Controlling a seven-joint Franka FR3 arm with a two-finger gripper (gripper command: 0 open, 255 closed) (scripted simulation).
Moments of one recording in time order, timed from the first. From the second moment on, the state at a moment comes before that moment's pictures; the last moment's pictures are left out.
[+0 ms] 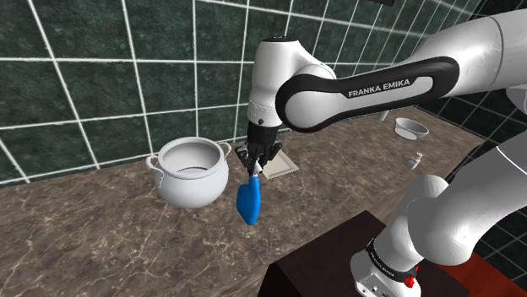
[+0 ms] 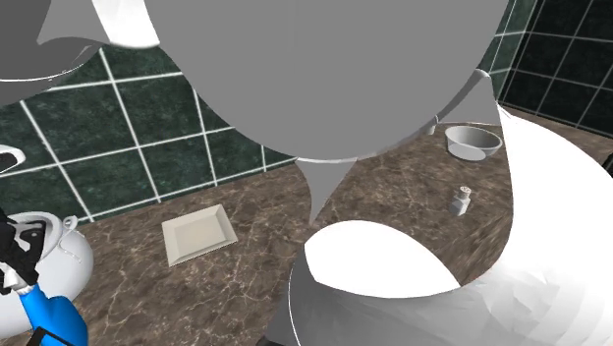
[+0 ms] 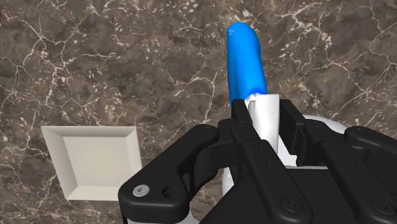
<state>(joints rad) 0.38 -0.27 0.21 -2.30 0.06 2.03 0.71</state>
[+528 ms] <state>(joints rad) 0.38 -0.25 0.21 -2.34 0.06 2.08 0.72</state>
